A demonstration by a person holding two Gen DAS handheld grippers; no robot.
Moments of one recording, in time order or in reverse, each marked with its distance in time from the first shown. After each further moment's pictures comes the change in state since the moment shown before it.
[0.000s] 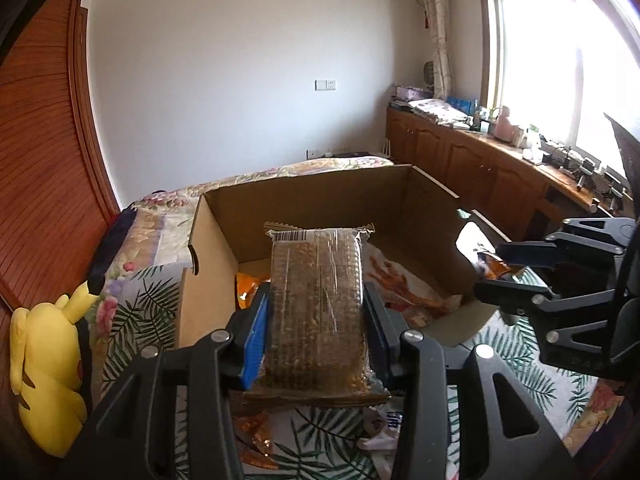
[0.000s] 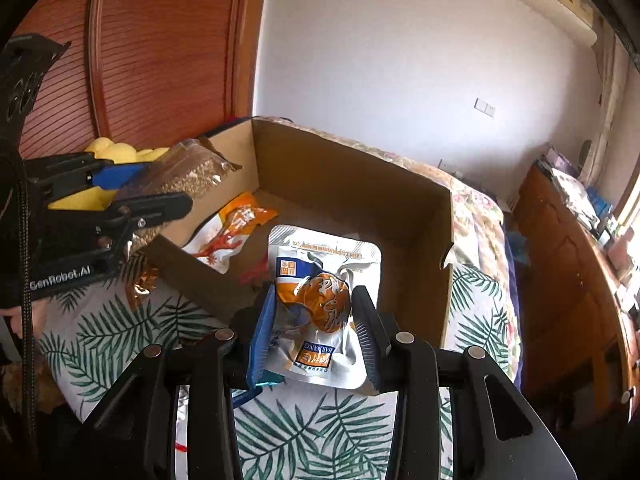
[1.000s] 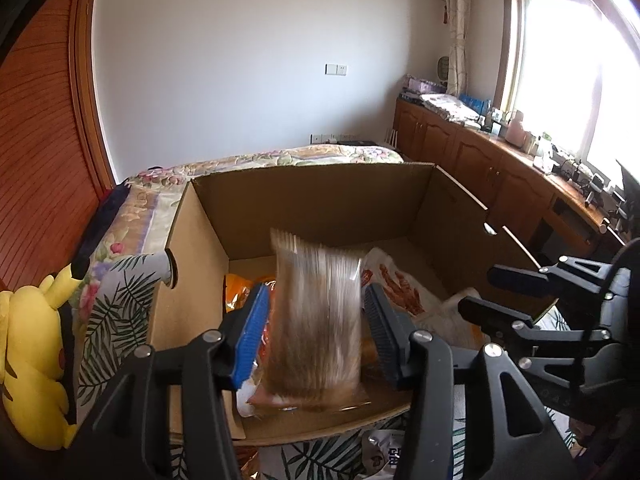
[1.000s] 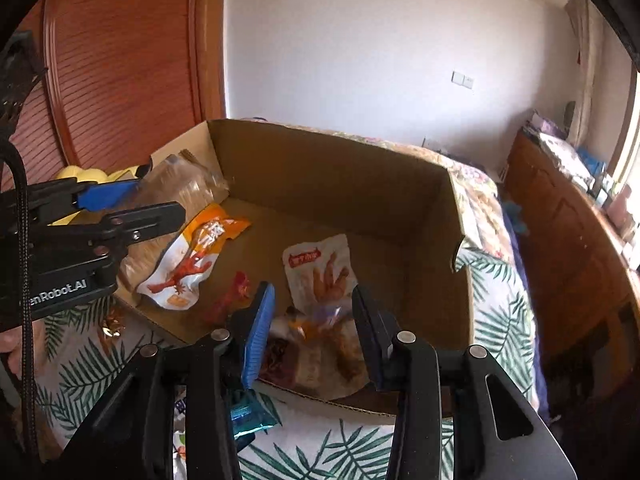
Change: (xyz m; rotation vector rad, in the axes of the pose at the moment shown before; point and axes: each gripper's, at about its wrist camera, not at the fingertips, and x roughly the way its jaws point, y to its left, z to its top) left arm 0.046 0.013 0.018 -0.078 0.048 -0.020; right arm 0.045 -0.021 0.011 0.154 0.013 -0.012
